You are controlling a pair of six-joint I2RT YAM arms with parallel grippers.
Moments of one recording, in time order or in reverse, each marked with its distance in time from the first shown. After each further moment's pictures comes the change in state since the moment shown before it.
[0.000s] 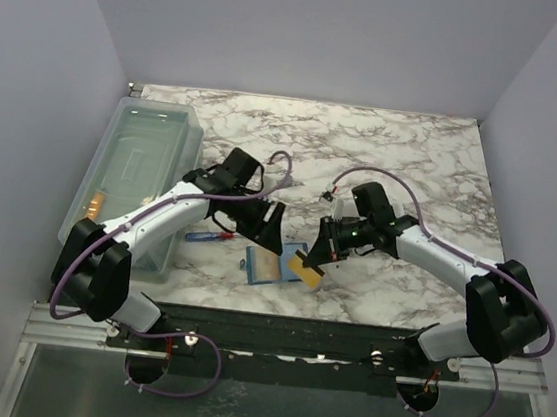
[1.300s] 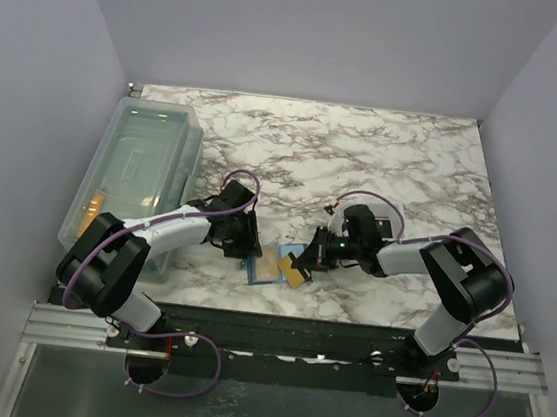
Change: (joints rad) left arm 0.035 0.010 -0.374 0.304 -0.596 -0.683; right arm 0.035 0.260 -0.293 0.752 0.196 0.515
